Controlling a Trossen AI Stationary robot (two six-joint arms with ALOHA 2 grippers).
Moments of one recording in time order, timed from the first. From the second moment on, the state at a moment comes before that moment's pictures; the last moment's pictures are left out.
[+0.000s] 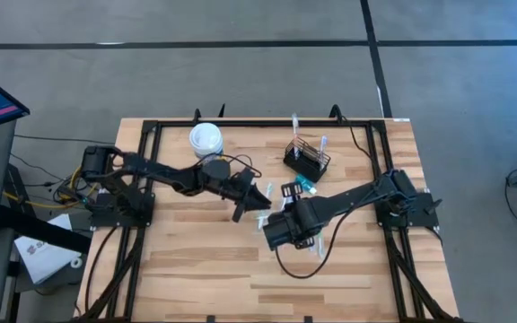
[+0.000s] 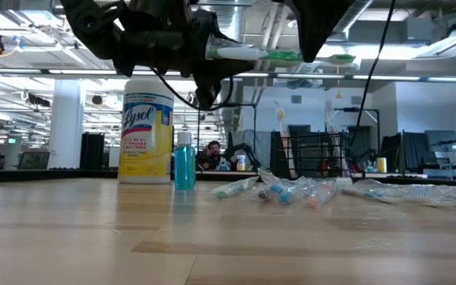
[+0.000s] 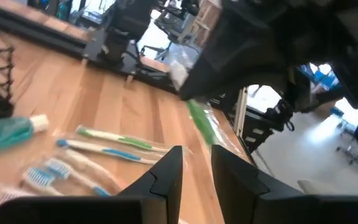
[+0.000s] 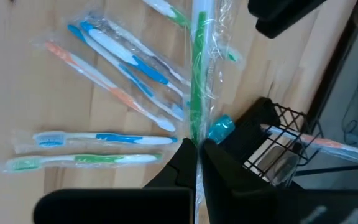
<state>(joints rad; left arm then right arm) 0.07 1.64 0.76 0.69 0.36 -0.43 0.35 2.02 1.96 -1.57 0.47 0.10</state>
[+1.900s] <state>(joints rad) 0.11 1.64 0.76 0.67 0.77 -0.97 0.41 2.08 1.98 -1.56 0.76 -0.01</state>
